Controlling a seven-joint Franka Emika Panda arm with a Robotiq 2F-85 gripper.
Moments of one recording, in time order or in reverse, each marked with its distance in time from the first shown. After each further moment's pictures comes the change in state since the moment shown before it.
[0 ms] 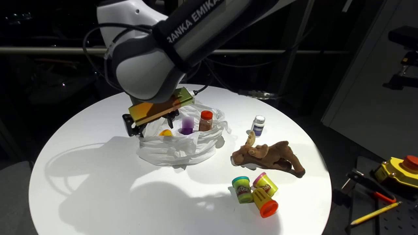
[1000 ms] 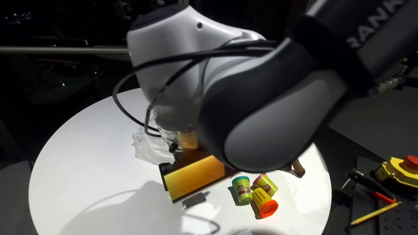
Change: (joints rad) arm 0.143 -0.406 0.028 -0.758 -0.061 0.199 0.474
